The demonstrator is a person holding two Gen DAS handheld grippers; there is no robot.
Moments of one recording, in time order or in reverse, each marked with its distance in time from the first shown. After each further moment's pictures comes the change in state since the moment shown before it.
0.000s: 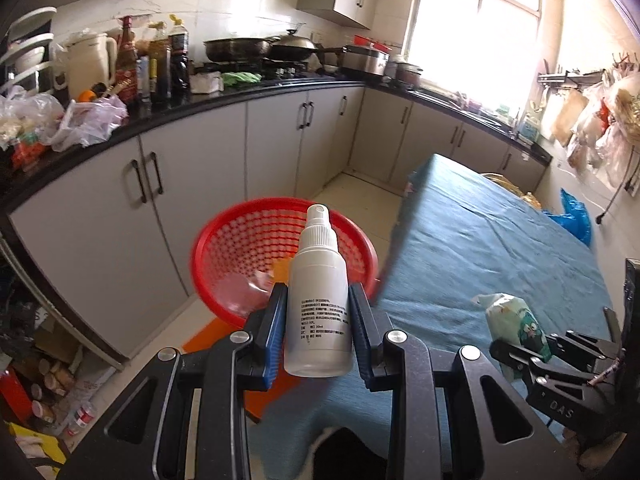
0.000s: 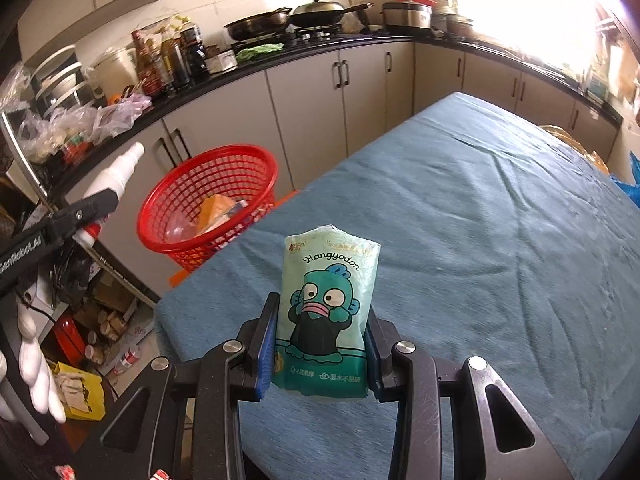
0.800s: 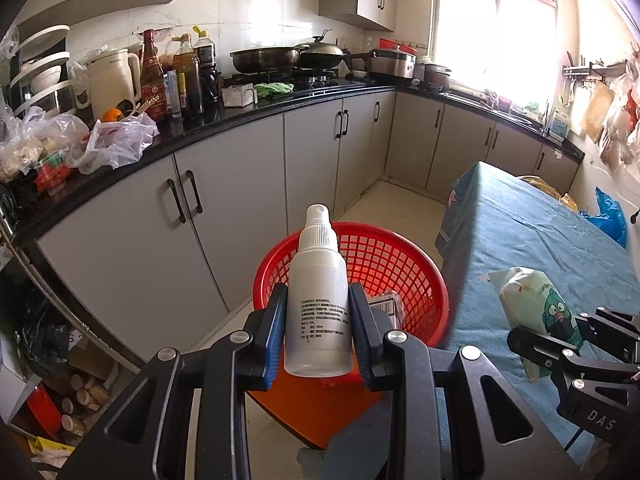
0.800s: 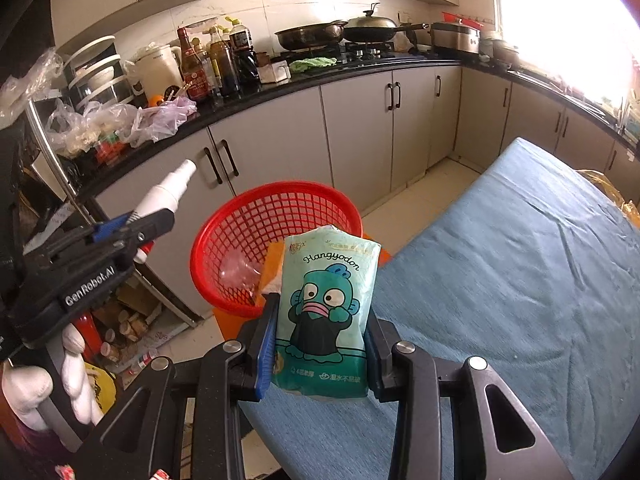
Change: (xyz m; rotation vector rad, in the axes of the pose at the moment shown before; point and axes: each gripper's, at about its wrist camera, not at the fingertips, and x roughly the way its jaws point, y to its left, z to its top) left arm 0.018 0.038 0.027 0.029 -0.014 0.114; right arm 0.019 0.066 0.055 -0.085 -0.047 0.100
